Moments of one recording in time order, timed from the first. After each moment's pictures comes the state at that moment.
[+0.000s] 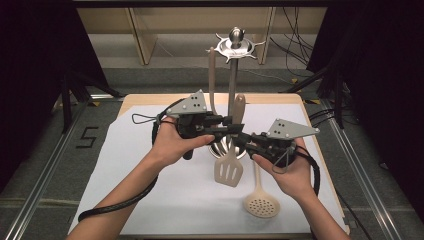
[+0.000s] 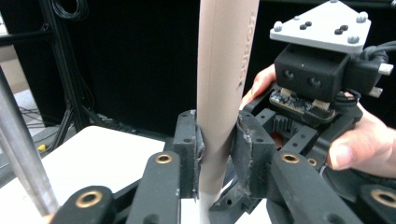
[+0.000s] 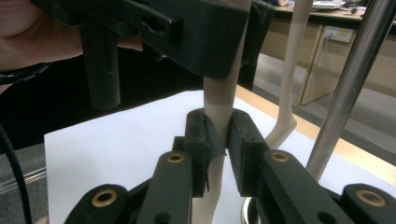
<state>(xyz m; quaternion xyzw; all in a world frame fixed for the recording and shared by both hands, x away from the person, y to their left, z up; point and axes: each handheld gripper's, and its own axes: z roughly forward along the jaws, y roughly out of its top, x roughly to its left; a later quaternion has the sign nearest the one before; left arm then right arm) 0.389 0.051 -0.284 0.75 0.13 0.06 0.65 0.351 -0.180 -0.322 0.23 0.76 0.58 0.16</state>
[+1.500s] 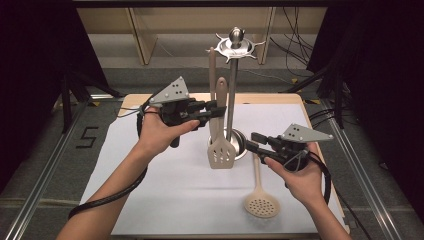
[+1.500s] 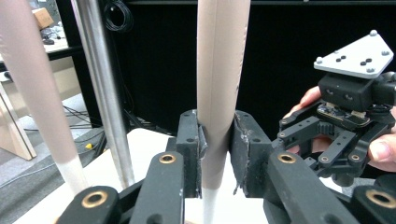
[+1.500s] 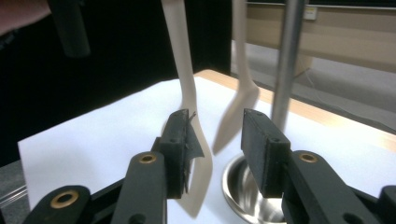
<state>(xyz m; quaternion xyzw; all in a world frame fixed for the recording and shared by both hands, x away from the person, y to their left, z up) 0.410 0.084 -0.271 0.75 0.16 0.13 0.63 0.348 -0.212 -0.340 0.30 0.75 0.57 0.17</state>
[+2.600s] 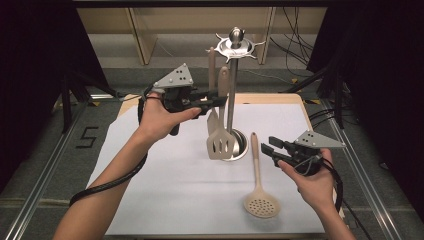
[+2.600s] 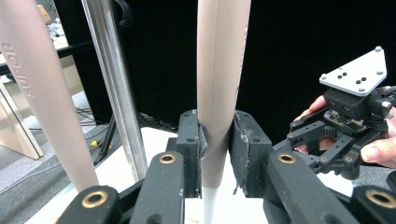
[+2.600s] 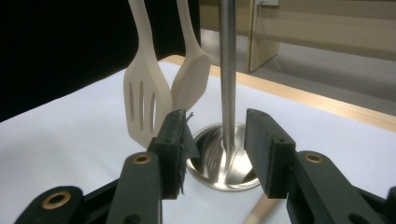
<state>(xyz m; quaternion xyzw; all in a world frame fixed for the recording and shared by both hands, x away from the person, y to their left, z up) 0.428 0.080 -0.253 0.76 0.15 0.13 0.62 0.346 -0.246 -0.361 0.36 0.74 0.53 0.20</state>
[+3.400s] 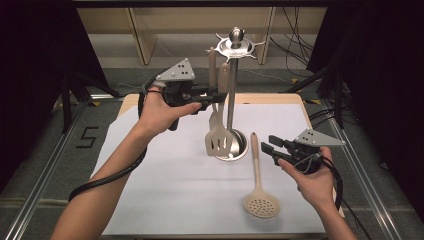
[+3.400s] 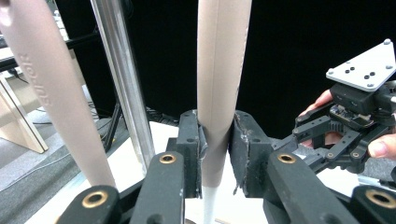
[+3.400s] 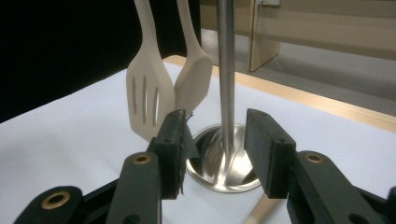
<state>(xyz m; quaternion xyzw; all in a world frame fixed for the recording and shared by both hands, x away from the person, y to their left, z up) 0.438 0.079 -0.246 0.78 0.15 0.13 0.60 0.350 -0.246 -0.360 0.36 0.74 0.54 0.19</state>
